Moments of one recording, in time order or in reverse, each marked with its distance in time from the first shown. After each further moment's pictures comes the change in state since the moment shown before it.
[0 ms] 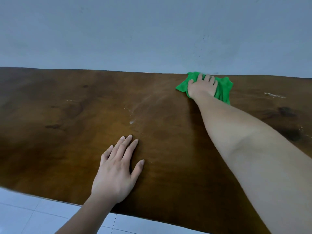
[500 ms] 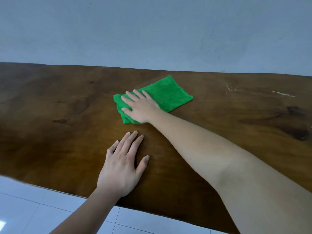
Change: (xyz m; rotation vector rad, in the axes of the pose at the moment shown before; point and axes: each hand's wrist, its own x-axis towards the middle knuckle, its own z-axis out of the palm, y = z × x) left_hand -0.001 -0.003 0.003 -0.010 0.017 0.009; right_hand -0.158 -0.159 0.039 -0.137 -0.146 -0.975
